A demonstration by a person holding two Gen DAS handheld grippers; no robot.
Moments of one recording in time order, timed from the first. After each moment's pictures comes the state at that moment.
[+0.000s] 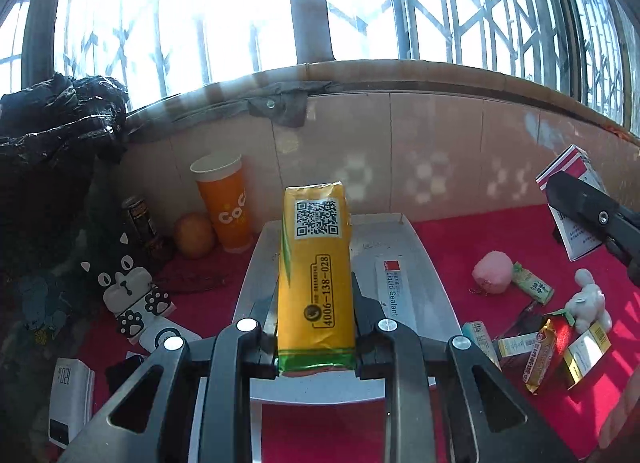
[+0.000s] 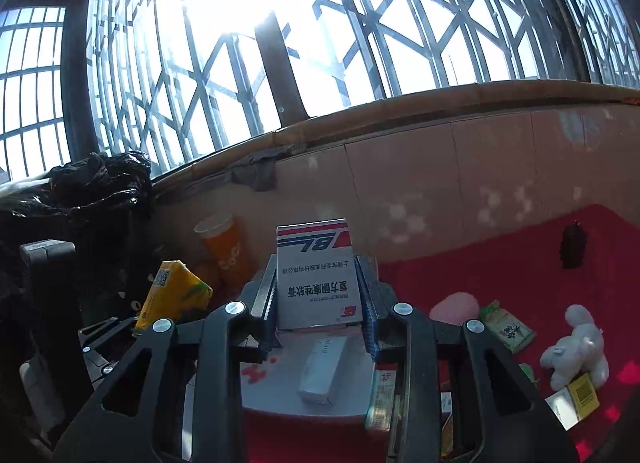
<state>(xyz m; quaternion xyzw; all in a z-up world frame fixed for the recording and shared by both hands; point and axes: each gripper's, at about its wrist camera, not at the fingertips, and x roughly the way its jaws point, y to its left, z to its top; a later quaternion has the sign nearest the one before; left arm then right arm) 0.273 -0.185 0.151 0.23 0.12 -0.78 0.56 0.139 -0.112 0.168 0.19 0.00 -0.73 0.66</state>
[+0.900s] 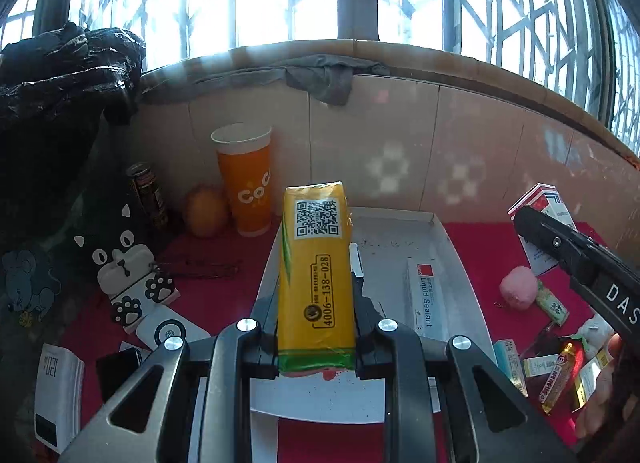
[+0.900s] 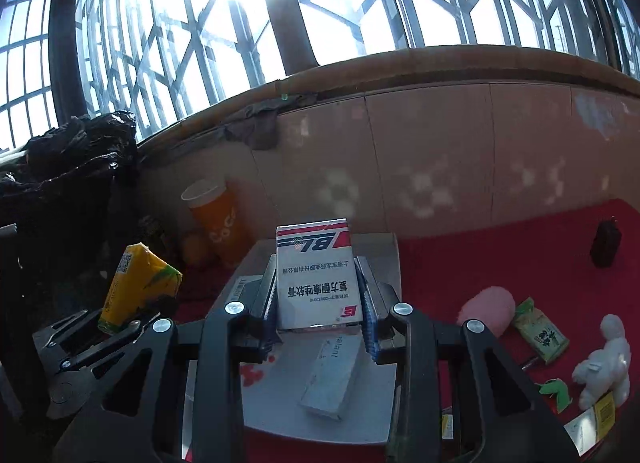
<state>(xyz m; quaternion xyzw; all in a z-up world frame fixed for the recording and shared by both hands) 0.306 -0.239 0.136 0.23 0.19 -0.77 0.57 0.145 -0.199 0.146 0.24 0.07 -0.70 0.66</state>
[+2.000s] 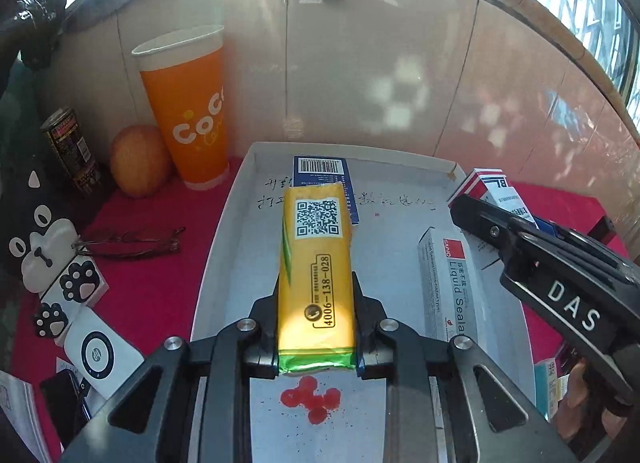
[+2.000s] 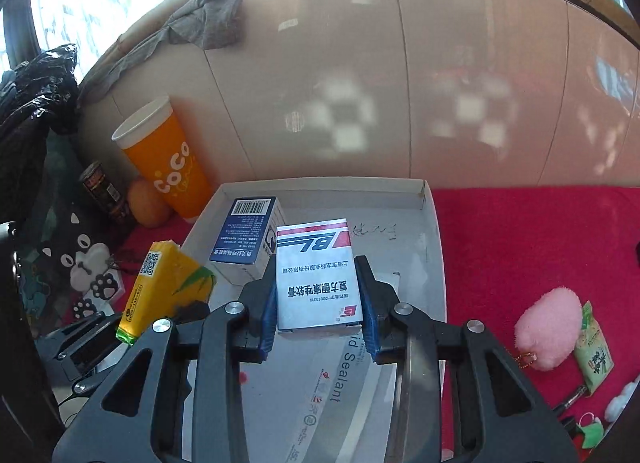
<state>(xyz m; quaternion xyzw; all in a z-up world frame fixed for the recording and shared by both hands) 0.274 -0.328 0.077 0.32 0.26 -0.75 0.52 0.144 -0.331 0.086 0.34 0.17 -0.67 0.63</state>
